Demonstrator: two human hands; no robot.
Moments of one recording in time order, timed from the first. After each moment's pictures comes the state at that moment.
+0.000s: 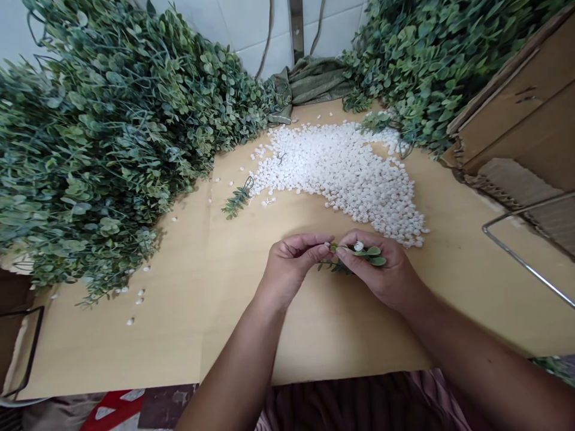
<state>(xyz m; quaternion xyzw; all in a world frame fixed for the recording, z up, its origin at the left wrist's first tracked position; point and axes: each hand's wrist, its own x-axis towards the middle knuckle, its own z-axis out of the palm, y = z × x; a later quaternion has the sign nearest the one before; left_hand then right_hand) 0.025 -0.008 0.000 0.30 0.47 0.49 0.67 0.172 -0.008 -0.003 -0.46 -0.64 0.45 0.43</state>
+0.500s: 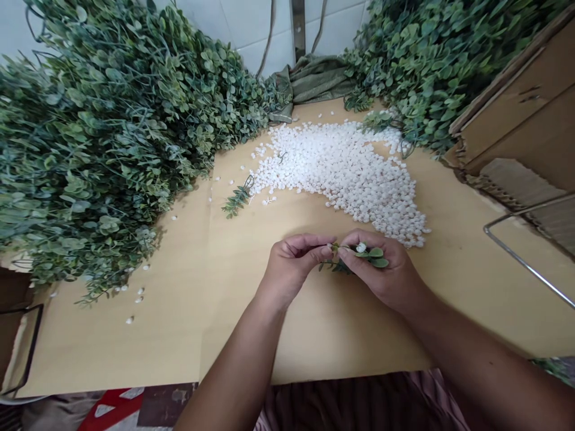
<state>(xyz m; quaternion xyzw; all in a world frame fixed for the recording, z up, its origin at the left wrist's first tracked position) 0.026 -0.008 0.003 0.30 0.48 0.47 0.68 0.172 -0.009 -0.003 -0.47 -0.63 0.44 0.43</state>
